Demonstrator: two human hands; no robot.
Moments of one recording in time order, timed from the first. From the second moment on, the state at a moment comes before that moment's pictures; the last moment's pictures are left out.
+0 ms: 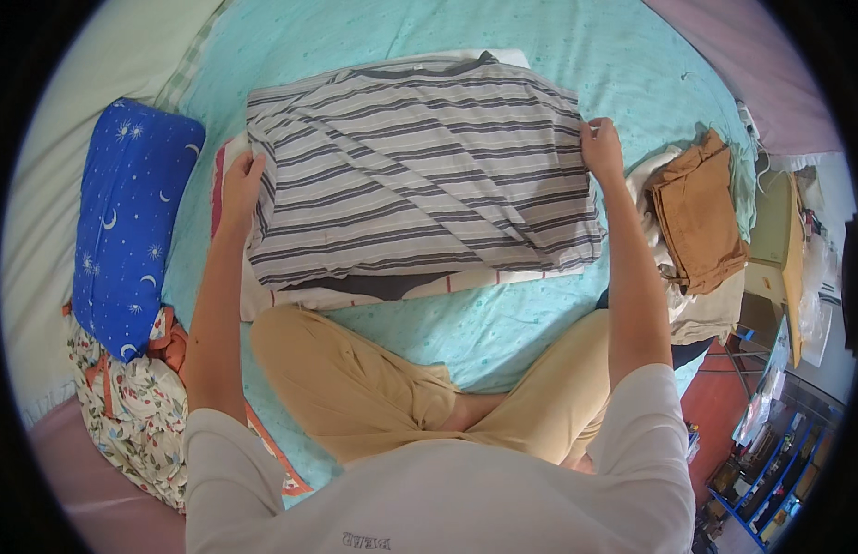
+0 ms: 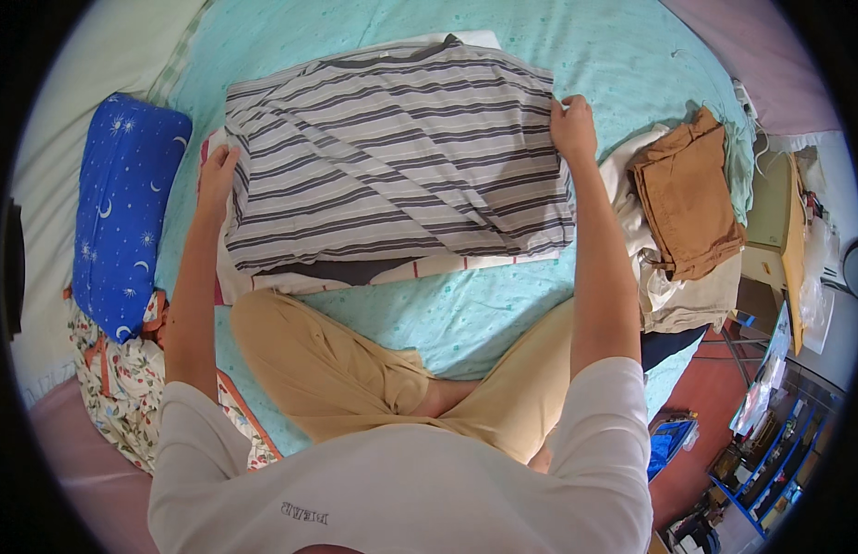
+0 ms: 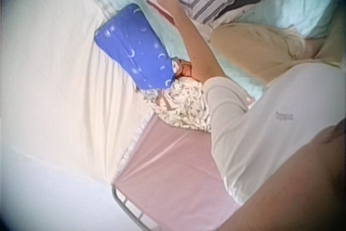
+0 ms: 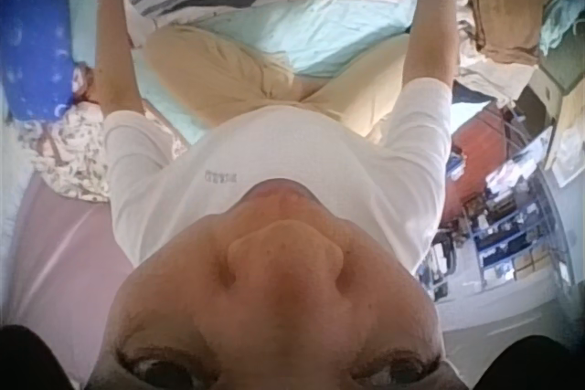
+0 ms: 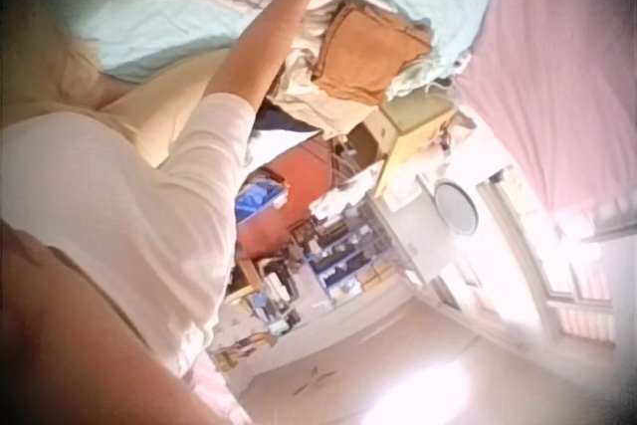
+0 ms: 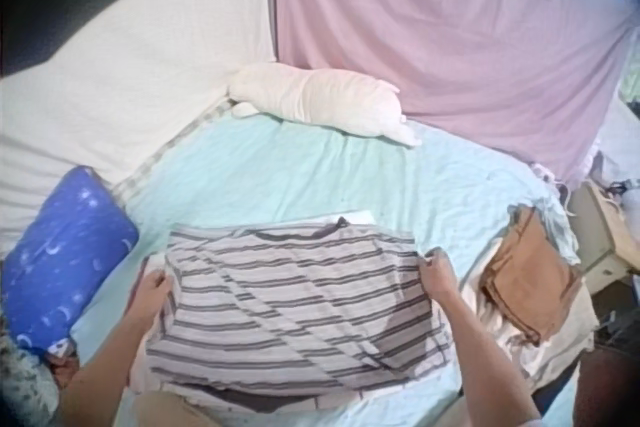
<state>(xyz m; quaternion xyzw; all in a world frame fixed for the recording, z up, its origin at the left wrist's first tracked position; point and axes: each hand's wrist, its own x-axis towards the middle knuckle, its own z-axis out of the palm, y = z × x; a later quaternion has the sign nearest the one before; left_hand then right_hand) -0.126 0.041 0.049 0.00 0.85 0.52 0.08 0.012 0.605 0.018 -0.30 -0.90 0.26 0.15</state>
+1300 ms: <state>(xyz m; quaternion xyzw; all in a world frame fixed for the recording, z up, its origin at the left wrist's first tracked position) 0.016 0.003 0.058 -0.08 0.92 0.38 0.01 0.185 0.529 0.050 -0.23 -0.94 0.17 0.19</state>
